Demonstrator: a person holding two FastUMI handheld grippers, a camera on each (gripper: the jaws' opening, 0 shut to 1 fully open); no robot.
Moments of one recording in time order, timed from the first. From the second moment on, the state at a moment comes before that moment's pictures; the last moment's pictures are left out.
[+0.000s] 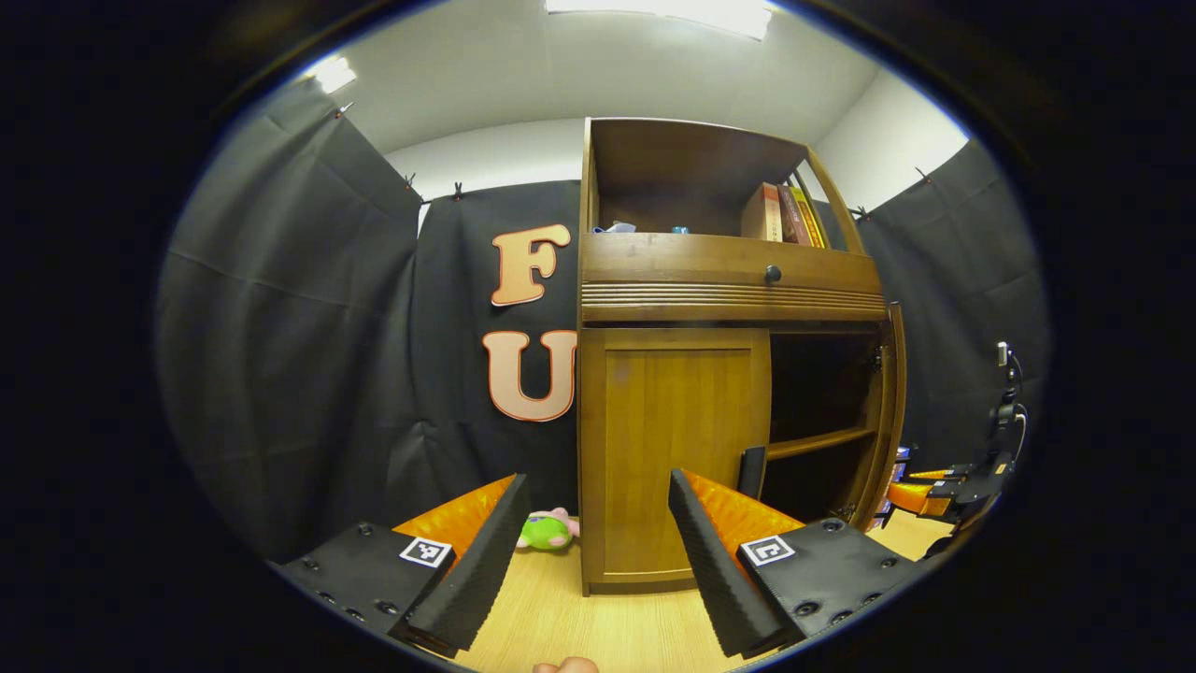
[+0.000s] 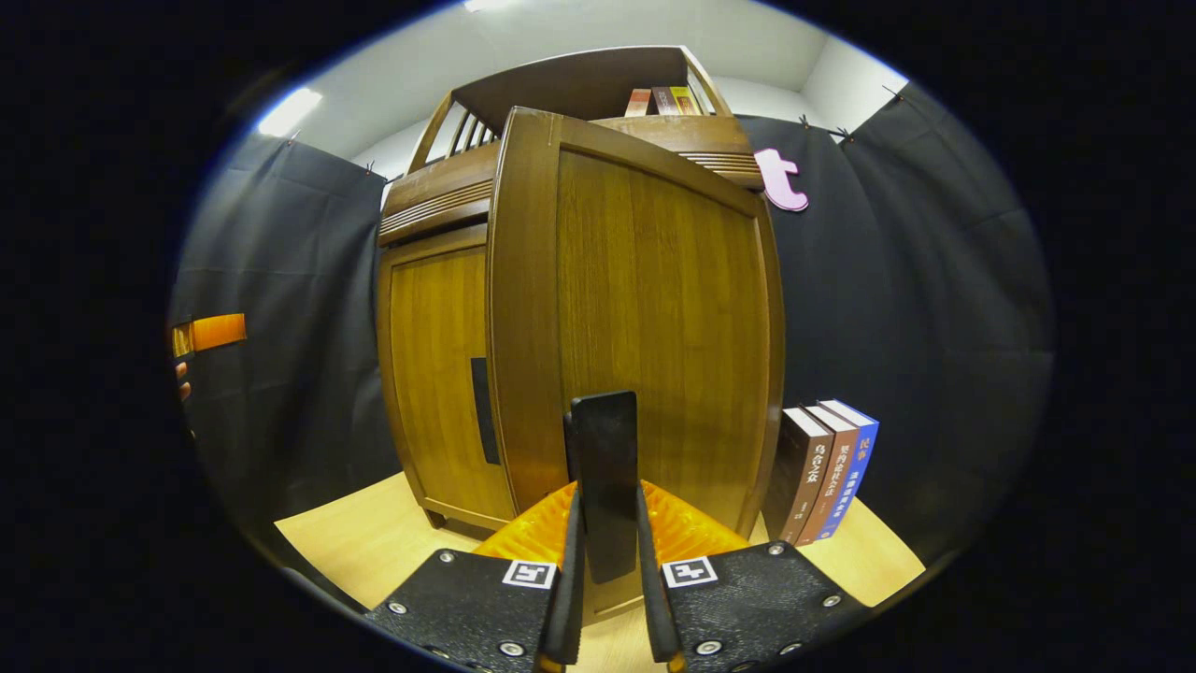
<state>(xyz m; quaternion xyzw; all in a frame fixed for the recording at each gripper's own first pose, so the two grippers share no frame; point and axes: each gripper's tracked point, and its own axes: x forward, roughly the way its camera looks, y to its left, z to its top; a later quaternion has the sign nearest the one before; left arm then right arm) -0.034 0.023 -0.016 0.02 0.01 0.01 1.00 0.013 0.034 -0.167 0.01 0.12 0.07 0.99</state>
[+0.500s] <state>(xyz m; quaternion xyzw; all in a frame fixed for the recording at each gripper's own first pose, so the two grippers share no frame) -0.042 -0.006 -0.022 0.01 0.01 0.00 1.00 -0.023 -0.033 -0.154 -0.02 0.12 0.01 0.99</state>
